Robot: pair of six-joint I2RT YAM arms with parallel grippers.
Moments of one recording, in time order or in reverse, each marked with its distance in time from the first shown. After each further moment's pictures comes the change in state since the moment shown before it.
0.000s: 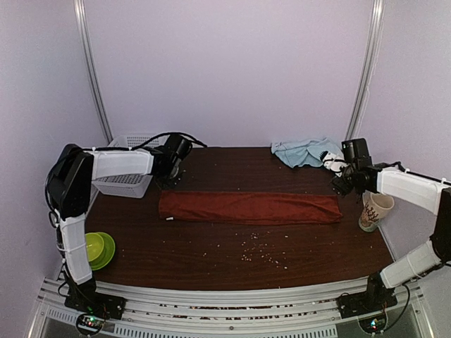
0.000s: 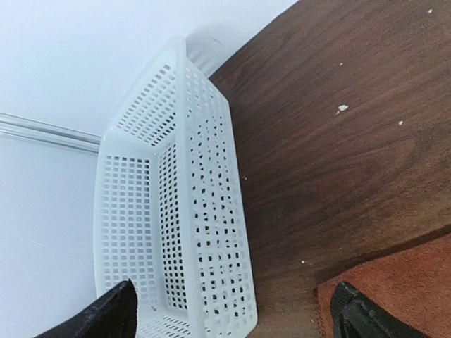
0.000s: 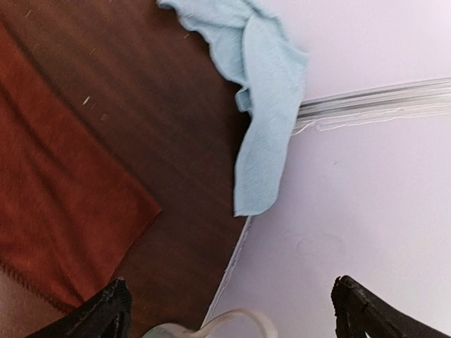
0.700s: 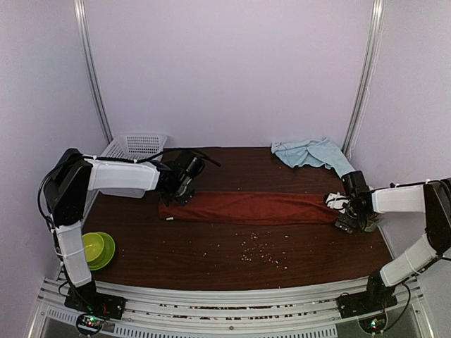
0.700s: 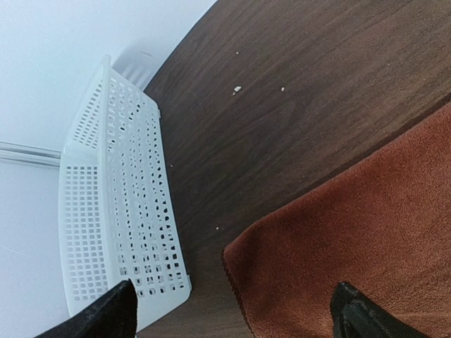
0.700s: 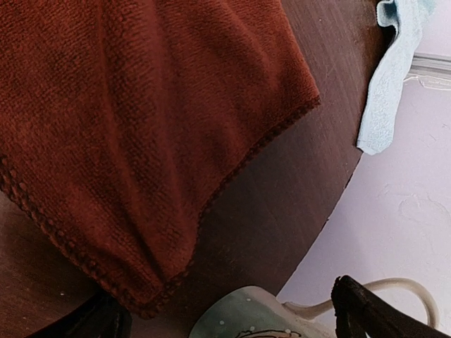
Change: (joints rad) left arm -0.143 -0.071 -0.145 0.001 0.053 -0.074; right arm -0.087 0.068 -0.269 0.026 -0.035 -0.101
